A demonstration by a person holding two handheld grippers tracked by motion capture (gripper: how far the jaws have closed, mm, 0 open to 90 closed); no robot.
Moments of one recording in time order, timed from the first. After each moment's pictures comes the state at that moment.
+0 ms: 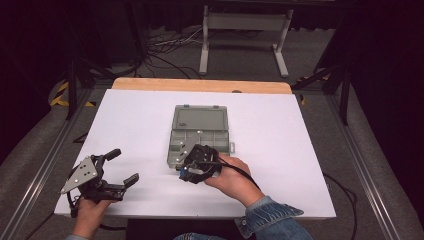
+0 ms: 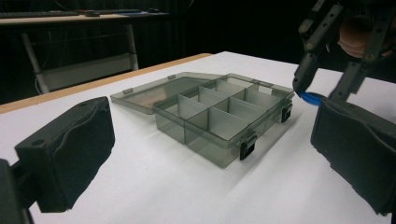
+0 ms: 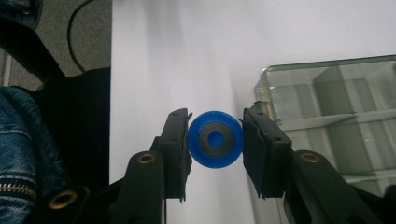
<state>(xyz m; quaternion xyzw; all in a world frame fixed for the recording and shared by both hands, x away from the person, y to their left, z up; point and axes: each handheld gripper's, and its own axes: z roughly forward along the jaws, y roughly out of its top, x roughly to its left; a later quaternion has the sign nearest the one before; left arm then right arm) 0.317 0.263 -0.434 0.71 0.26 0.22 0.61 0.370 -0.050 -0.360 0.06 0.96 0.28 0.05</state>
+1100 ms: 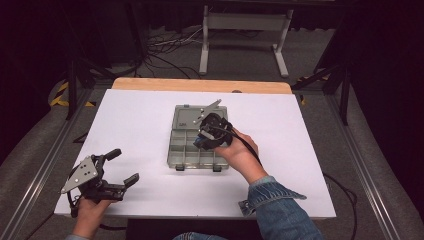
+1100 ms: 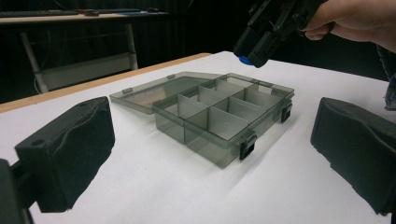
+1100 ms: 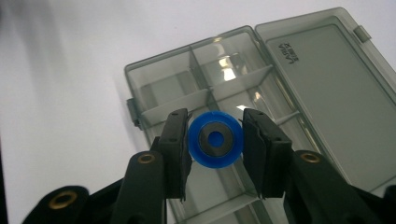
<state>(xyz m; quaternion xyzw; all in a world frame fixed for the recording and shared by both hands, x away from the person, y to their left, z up) 0.318 0.263 -0.434 0.71 0.26 0.22 0.61 0.446 -0.085 -0.348 0.19 0.93 0.29 0.09</state>
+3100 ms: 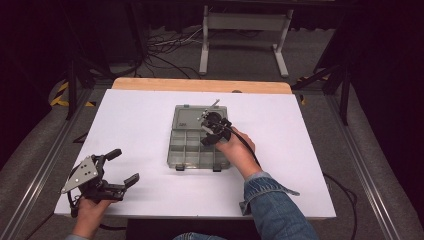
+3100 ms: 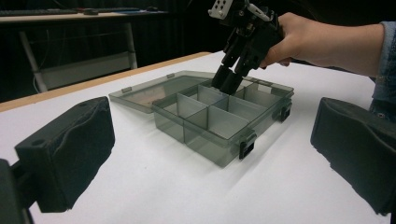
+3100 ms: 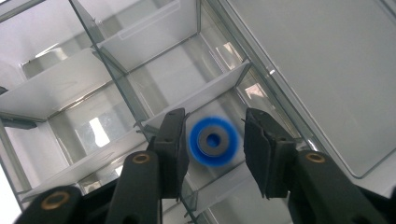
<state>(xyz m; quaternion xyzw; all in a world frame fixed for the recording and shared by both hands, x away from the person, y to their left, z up) 0.318 0.263 -0.434 0.72 0.26 0.22 0.61 0.498 -0.091 -0.404 0.28 0.93 0.22 0.08</state>
